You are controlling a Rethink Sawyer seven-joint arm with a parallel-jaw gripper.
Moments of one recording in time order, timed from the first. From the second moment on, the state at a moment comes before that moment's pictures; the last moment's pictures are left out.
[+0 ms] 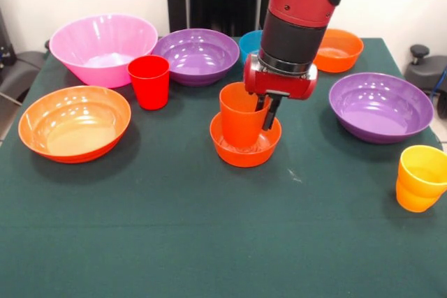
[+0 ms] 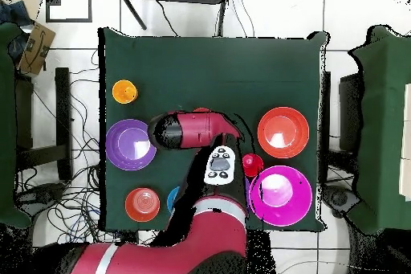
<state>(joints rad) -0.03 -0.45 -0.12 1.52 -0.13 0.39 1.81</state>
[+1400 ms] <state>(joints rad) -0.12 -0.52 0.01 1.53 -0.13 0.50 1.81</state>
